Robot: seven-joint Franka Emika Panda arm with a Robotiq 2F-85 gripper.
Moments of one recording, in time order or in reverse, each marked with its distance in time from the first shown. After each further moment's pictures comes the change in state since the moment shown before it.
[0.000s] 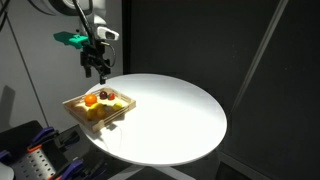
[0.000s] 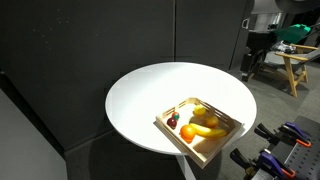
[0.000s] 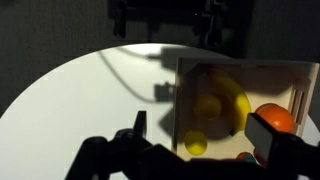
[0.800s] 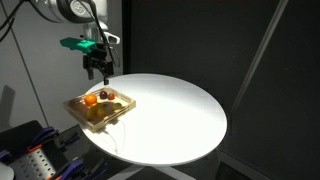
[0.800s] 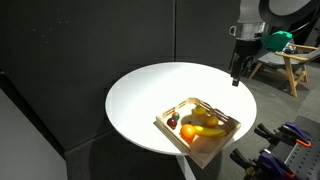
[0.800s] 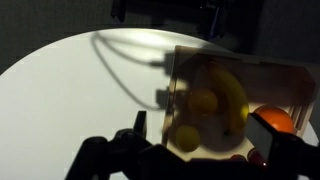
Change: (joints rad) arm 0.033 0.110 0.025 0.041 -0.023 0.069 -0.021
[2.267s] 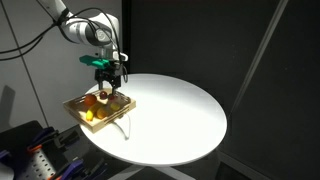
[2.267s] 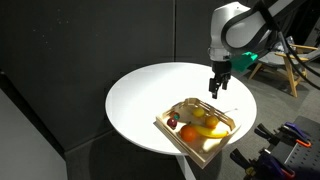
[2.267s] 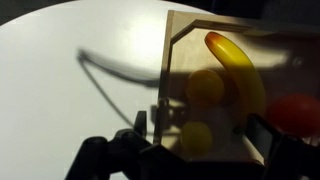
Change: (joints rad) arm 0.026 0.352 0.018 0.169 -0.013 0.114 0.075
